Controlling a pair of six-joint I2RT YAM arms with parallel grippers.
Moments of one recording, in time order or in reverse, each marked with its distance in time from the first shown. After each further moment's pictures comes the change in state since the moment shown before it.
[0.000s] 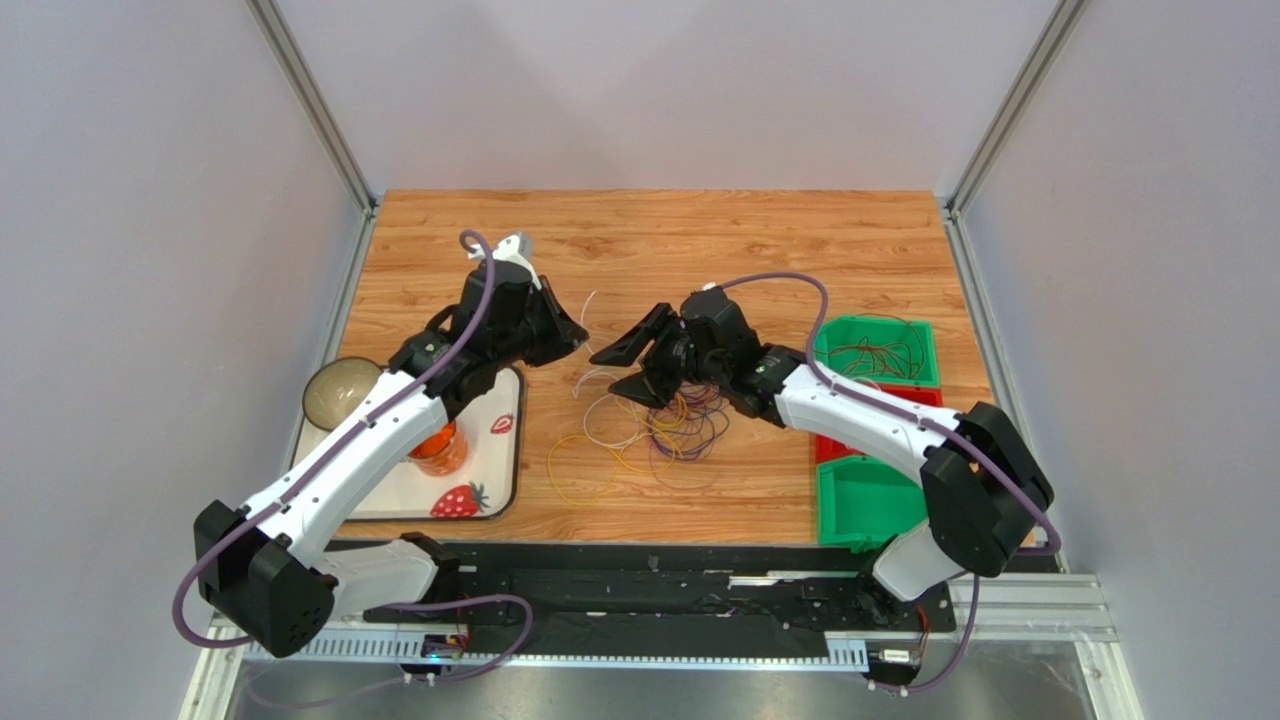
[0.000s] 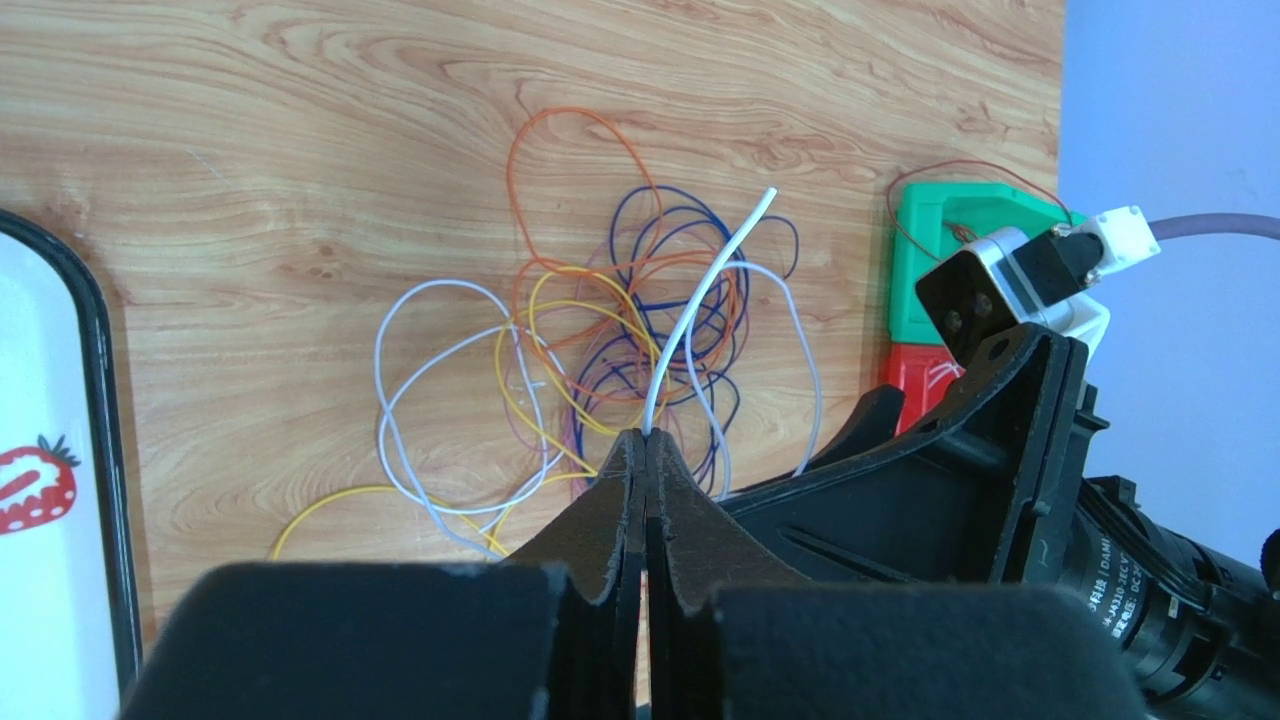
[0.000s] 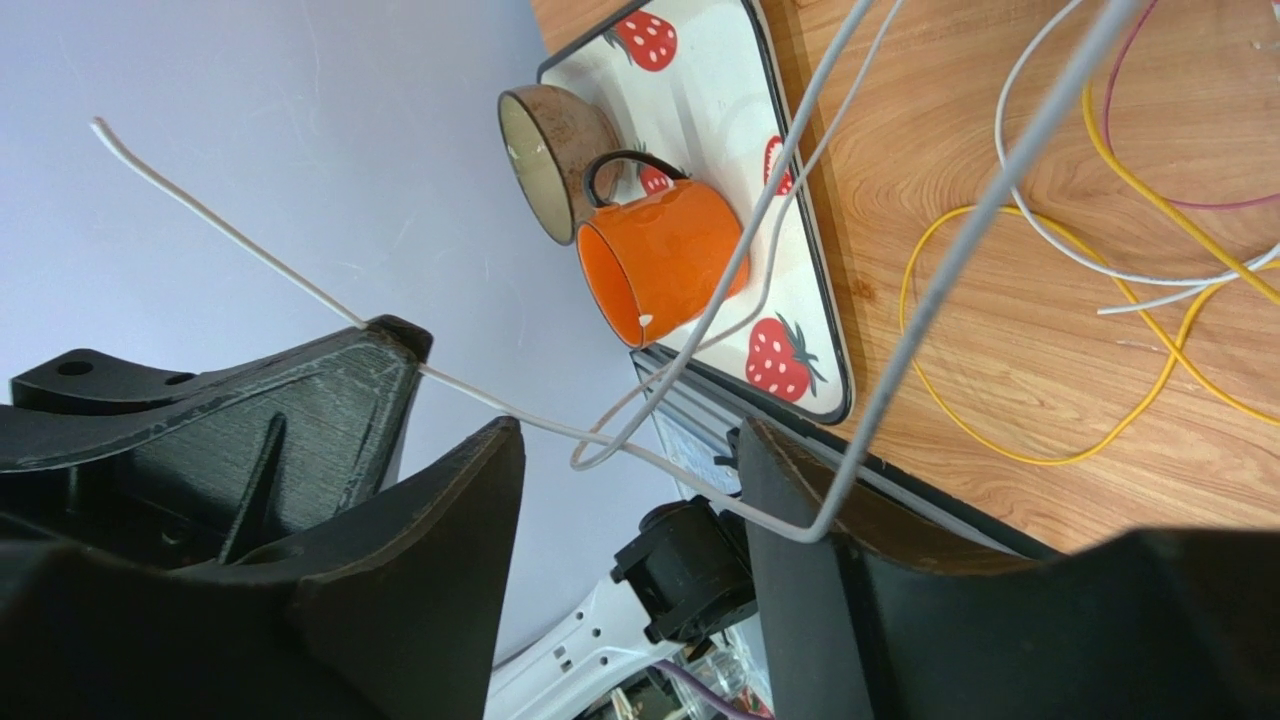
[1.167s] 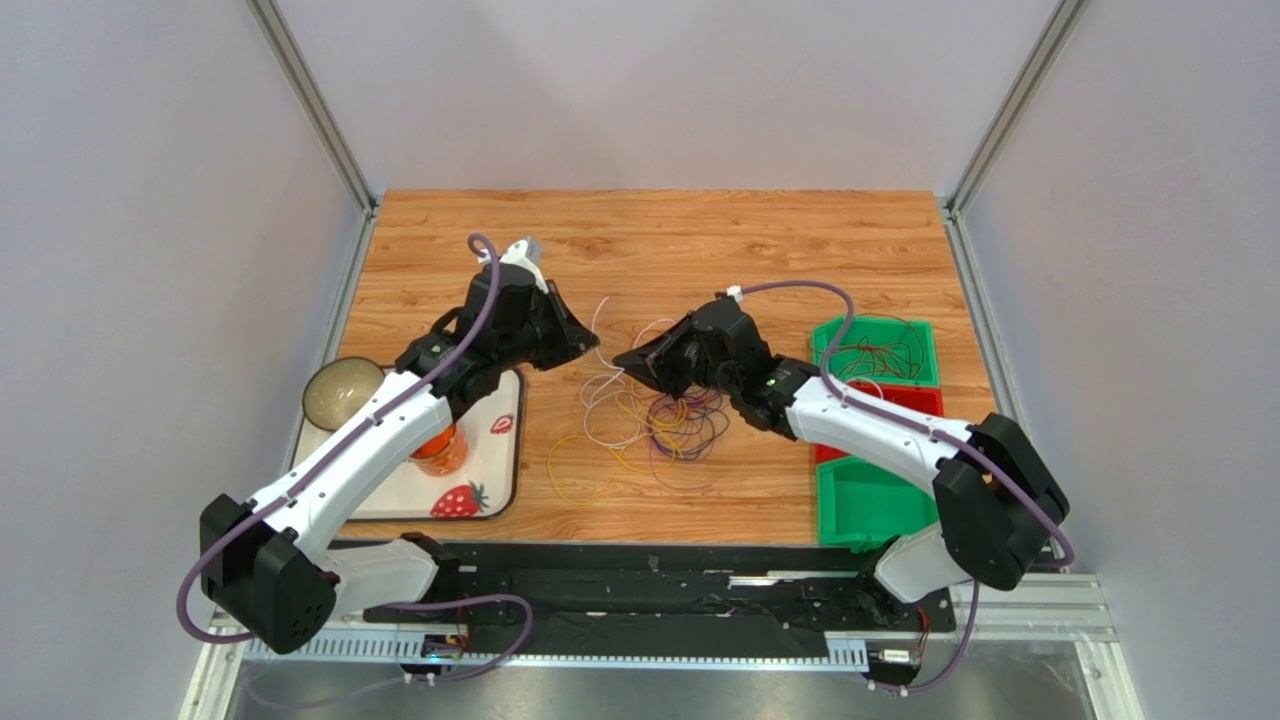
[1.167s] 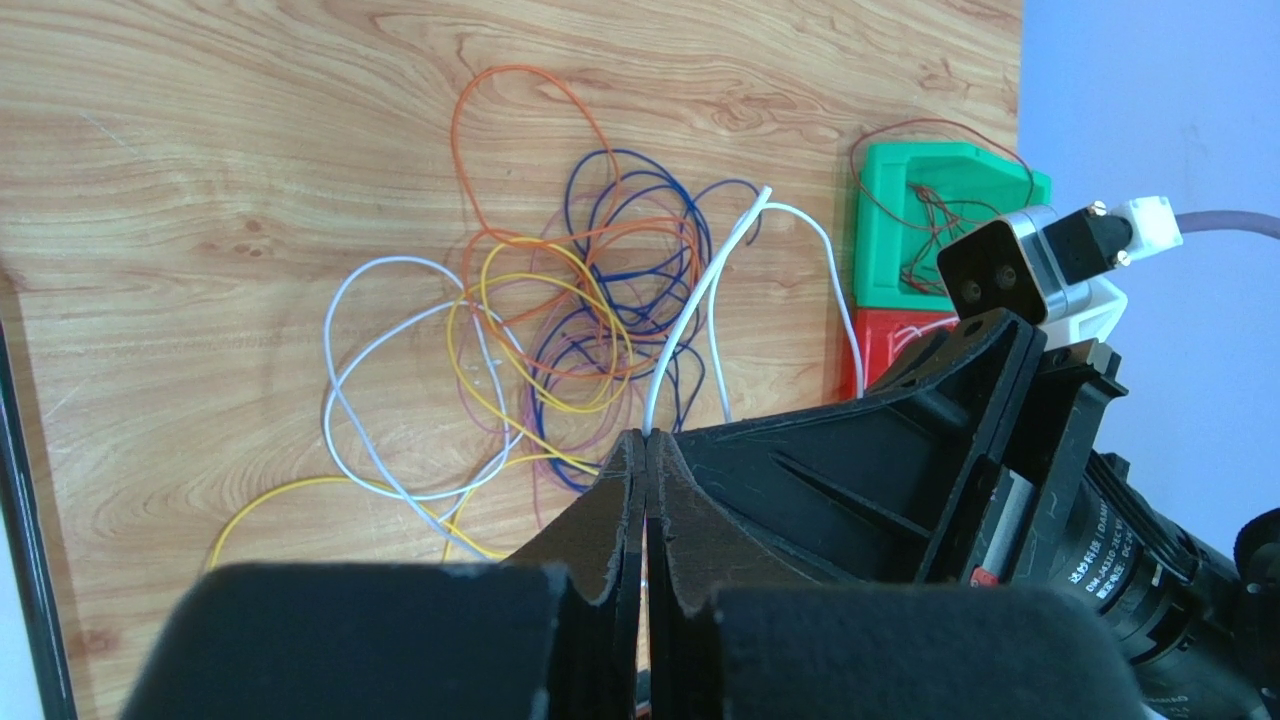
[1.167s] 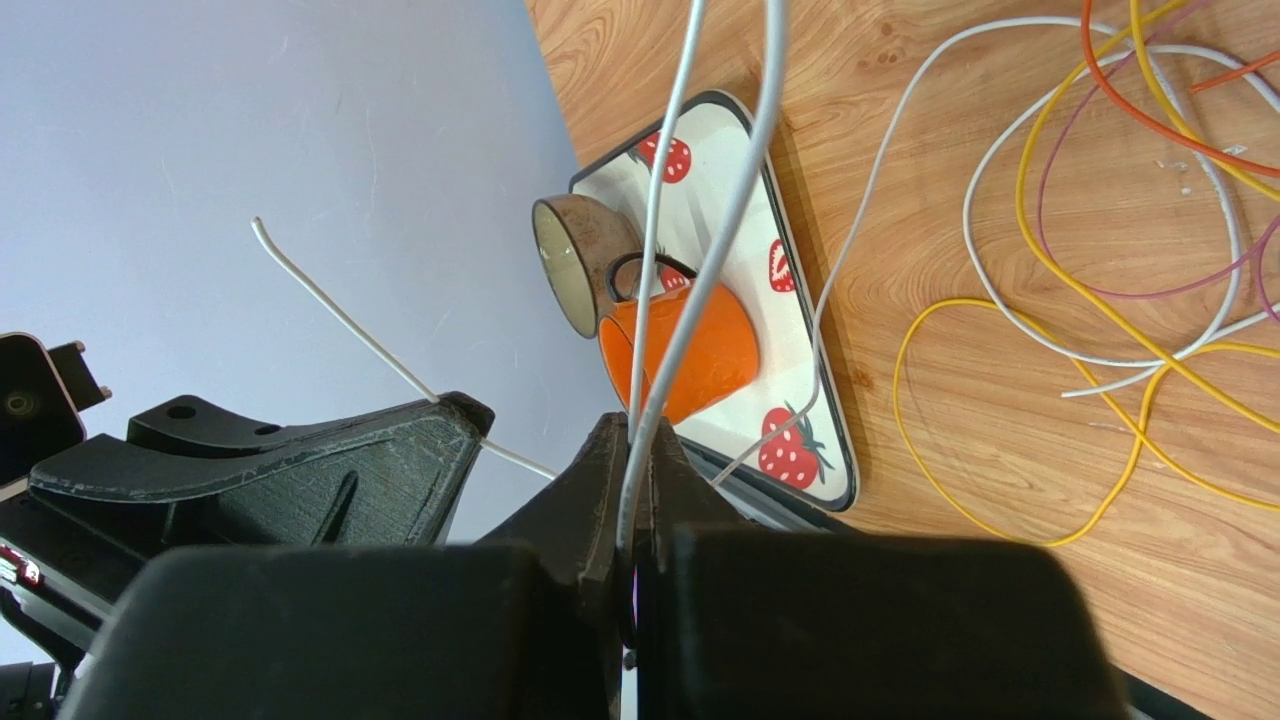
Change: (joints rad) left arm 0.000 0.012 -0.029 0.046 0.078 -0.026; right arm 0.001 -0.057 -0.087 0.085 0.161 0.031
